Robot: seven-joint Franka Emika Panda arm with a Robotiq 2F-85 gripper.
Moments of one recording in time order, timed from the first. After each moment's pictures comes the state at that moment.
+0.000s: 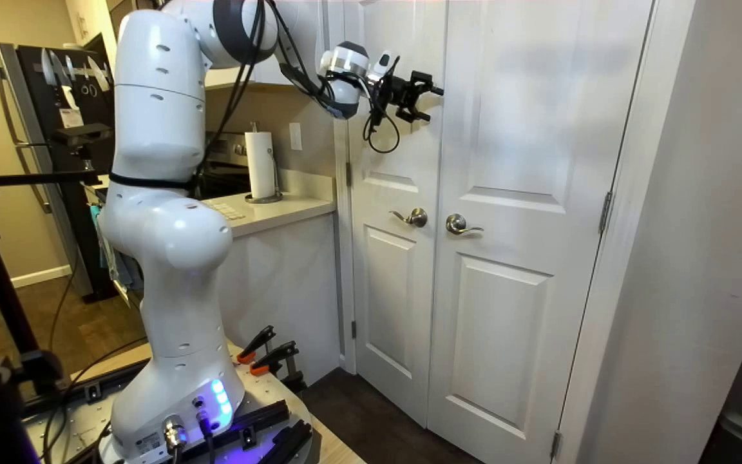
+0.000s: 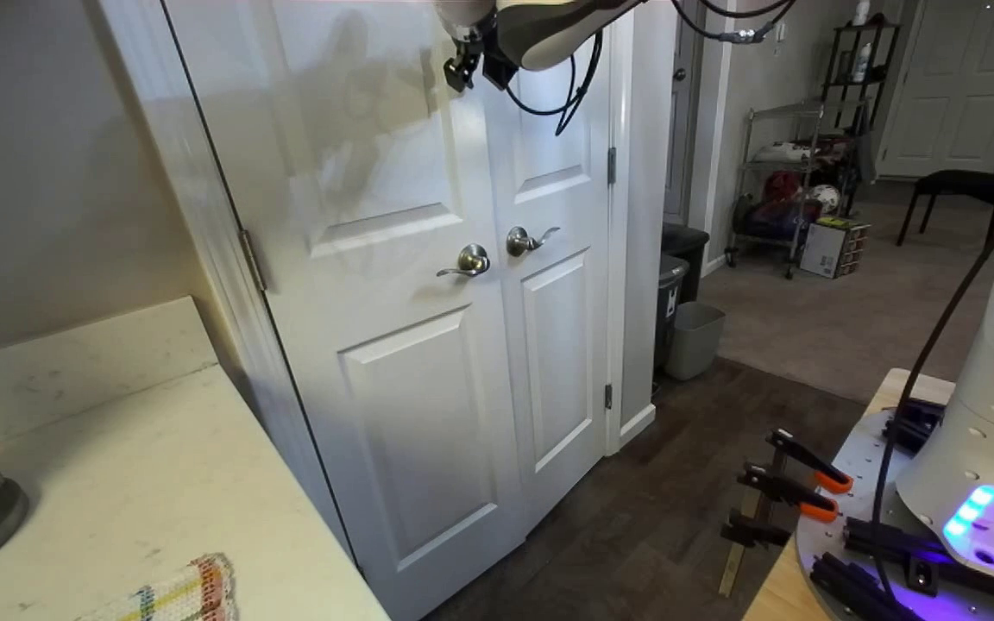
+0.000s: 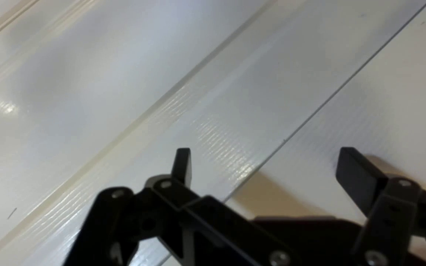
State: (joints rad) arm 0.15 0.21 0.10 -1.60 -1.35 2.15 0.79
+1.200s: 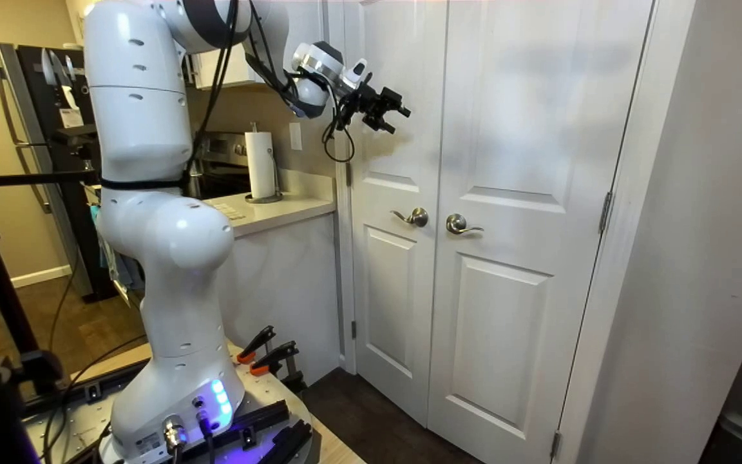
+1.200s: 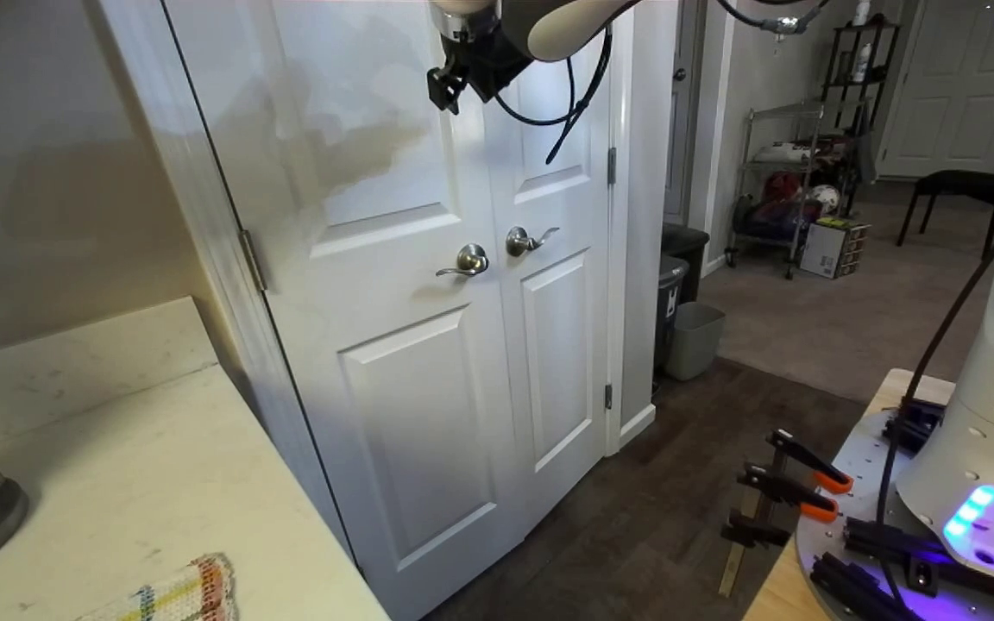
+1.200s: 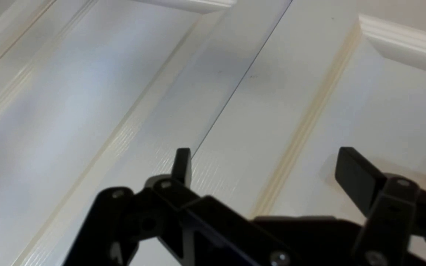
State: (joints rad) arm 0.19 0.07 0.16 -1.79 -1.11 2.18 0.92
